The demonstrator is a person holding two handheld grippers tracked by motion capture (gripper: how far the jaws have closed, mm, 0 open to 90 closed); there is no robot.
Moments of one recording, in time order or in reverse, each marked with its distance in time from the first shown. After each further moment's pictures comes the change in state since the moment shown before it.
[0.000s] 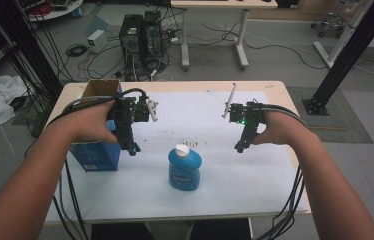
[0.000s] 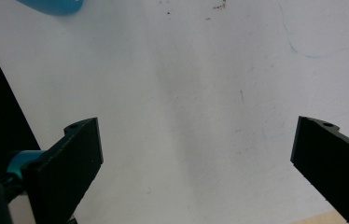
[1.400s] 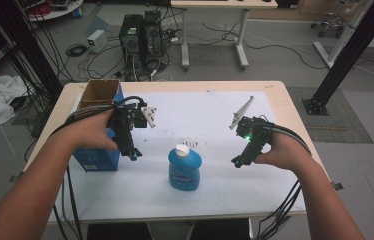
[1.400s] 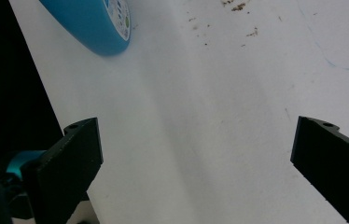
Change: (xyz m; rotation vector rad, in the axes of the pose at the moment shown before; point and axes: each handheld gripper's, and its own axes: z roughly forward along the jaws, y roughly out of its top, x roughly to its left) left arm -0.002 -0.012 0.020 -0.089 0.007 0.020; right arm 0.041 -0.032 0.008 -0.239 0.030 0.099
